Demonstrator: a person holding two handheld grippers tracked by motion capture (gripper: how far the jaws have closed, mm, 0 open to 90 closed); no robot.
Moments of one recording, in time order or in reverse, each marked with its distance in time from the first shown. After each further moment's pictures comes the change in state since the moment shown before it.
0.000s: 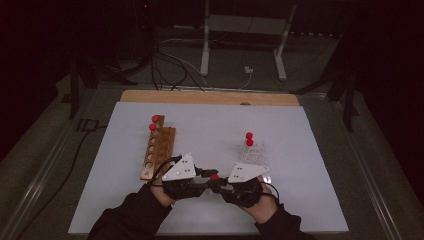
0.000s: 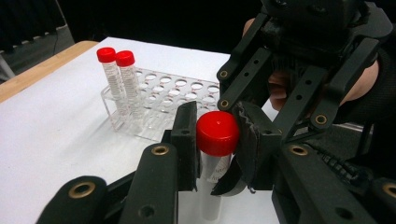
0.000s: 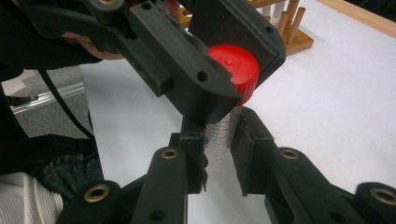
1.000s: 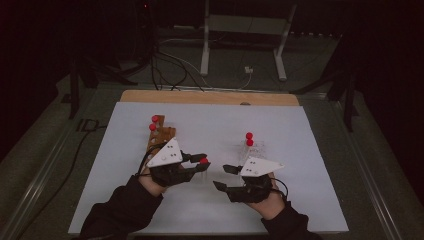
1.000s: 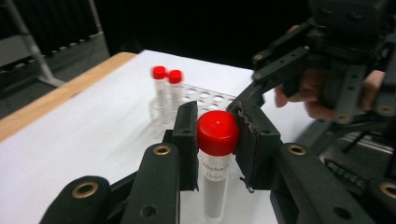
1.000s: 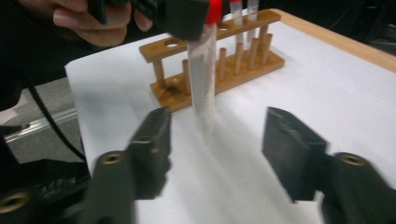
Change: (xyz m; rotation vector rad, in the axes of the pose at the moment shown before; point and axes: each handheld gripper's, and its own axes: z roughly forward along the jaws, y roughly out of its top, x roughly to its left) left arm 0.027 0.016 -0.033 -0.040 0.120 -0.033; right arm -0.012 0.003 -0.022 -0.098 -0.051 0.052
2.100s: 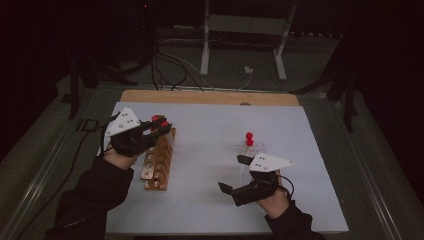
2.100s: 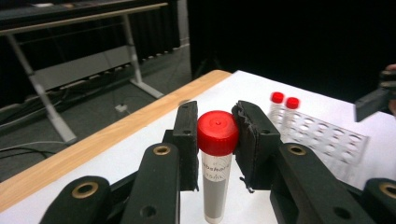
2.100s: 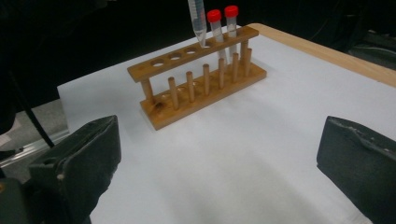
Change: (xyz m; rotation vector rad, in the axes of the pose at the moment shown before) left arm 0.068 0.009 -0.063 -0.068 0.304 -0.086; right arm -0.009 0.002 -0.012 -0.058 -0.031 0.048
